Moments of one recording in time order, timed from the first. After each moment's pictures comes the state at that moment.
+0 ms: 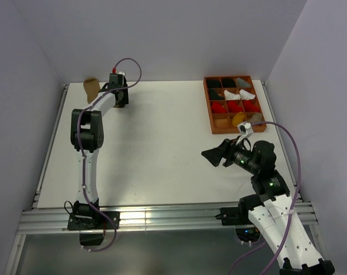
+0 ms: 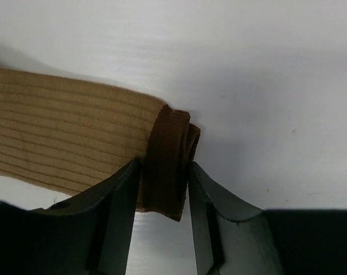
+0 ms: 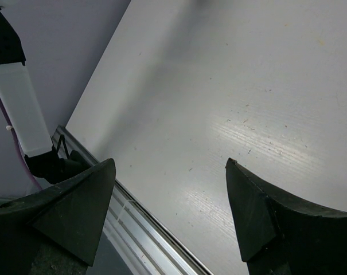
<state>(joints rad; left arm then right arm) -0.14 2.40 1.95 -0.30 -0.14 -0.12 0.23 0.49 0.54 -0.33 -0.54 0.53</state>
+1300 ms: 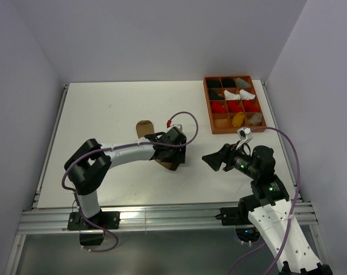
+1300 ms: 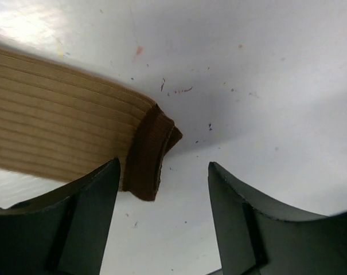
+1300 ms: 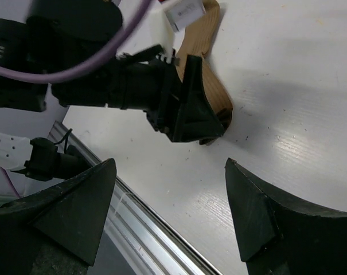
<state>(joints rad) -0.93 1.83 1.17 -0.35 -0.10 -0.76 0.23 0.41 0.48 -0.36 -0.54 0.54</state>
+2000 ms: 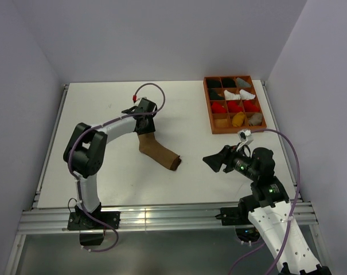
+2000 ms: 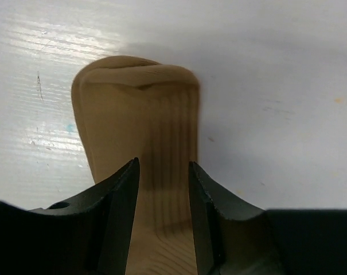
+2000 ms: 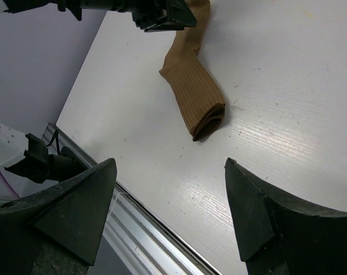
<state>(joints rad) -0.54 1.91 1.34 -0.40 -0.25 -0.65 0.23 0.38 0.46 -0.39 -0.51 0.54</state>
